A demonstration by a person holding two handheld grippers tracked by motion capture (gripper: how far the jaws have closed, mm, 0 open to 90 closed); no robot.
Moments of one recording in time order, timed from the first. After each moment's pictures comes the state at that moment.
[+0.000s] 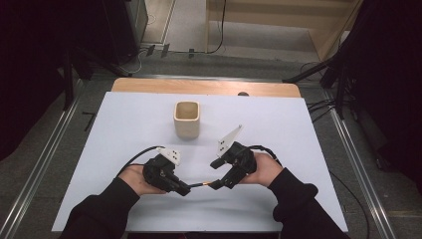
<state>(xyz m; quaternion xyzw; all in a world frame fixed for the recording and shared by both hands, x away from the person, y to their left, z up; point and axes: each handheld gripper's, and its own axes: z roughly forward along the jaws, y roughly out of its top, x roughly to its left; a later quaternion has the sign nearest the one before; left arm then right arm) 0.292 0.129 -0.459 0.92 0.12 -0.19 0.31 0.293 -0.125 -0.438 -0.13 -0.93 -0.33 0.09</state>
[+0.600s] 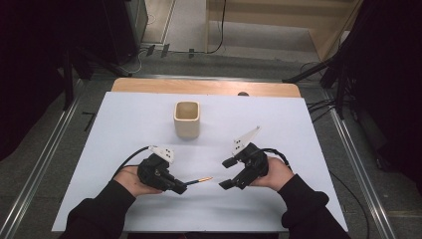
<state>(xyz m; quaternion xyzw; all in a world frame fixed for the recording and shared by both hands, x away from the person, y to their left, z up) 0.292 0.144 -0.460 0.91 0.15 -0.19 0.33 0.287 -0.159 -0.446 -0.18 -0.91 -0.36 0.09</state>
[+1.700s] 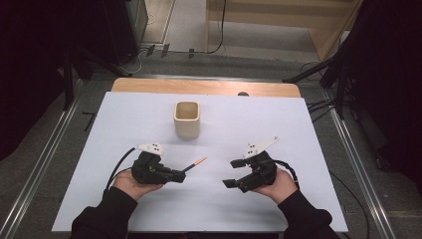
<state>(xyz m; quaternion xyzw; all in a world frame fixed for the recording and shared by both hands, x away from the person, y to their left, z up) 0.287 0.160 -0.460 0.86 0.26 -0.13 0.42 0.260 -0.179 -0.455 -0.28 -0.87 -0.40 0.03</state>
